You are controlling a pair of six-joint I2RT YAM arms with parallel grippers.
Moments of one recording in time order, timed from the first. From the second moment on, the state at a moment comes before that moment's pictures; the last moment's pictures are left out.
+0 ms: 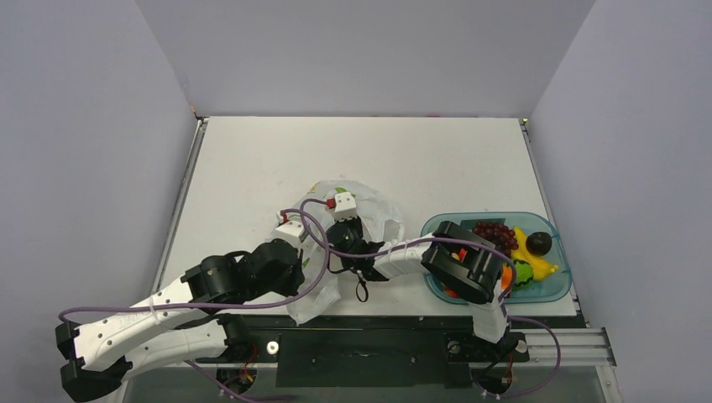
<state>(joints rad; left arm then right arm) -1.09 0.78 0.85 -0.95 -0.31 -0.64 1.07 1.96 0.99 0.53 0.77 0.31</state>
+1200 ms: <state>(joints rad) -1.11 0.80 0.85 -0.95 -0.34 -0.64 1.13 1.34 0.64 0.32 0.20 0.32</state>
